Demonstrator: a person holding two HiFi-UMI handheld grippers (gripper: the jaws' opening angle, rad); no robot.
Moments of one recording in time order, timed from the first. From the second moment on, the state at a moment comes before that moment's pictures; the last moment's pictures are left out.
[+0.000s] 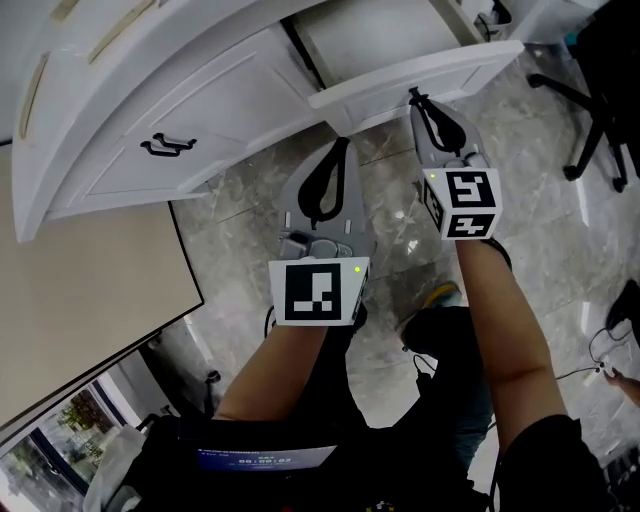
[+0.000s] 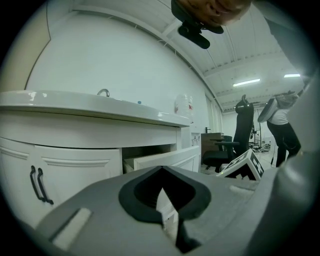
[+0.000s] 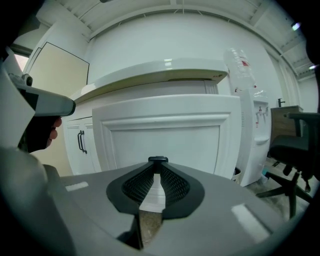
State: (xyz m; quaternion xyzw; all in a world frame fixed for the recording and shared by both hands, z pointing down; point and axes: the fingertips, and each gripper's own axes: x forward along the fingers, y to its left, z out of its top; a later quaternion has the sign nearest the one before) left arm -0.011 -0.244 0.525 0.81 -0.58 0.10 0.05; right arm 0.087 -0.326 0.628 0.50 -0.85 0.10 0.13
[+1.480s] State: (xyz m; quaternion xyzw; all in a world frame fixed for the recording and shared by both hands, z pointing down) left arm -0.089 -0.304 0.298 0.82 -0.57 0.04 0.03; right arm 0.029 -0.351 0.345 0.54 -0.84 0.08 0.06
